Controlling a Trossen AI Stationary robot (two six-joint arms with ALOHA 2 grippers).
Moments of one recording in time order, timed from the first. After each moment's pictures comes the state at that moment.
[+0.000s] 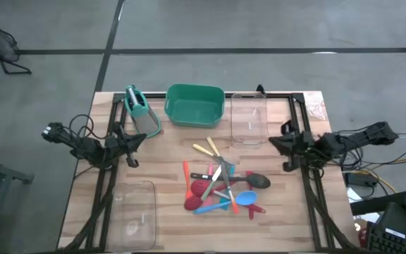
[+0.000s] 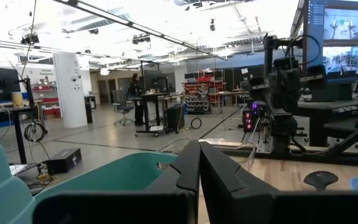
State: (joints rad) left arm -0.45 0.08 0.01 0.37 -0.86 0.32; right arm 0.27 0.42 0.10 0.70 0.40 0.01
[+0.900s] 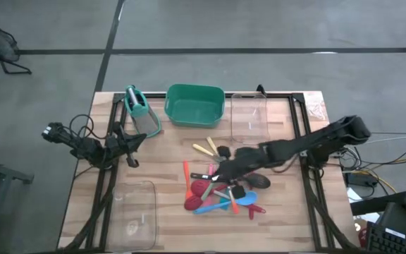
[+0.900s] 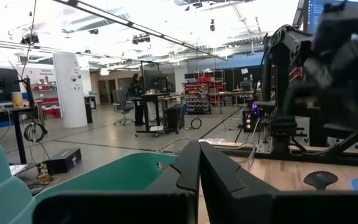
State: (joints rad) left arm -0.45 0.08 0.01 0.37 -0.86 0.32; right arm 0.24 1.55 1.11 -0.13 -0.06 -0.04
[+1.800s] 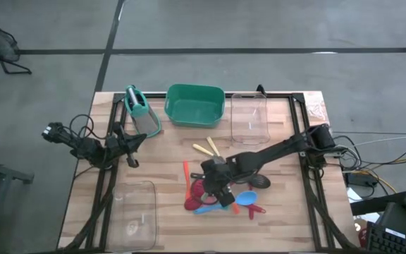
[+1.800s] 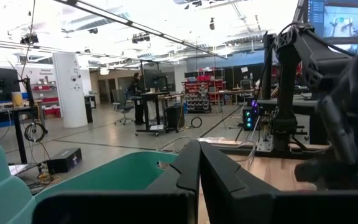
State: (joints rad) left arm -0.45 0.08 0.01 0.36 -0.86 0.32; right arm 0.23 1.93 1.33 -0.36 -0.12 -0.19
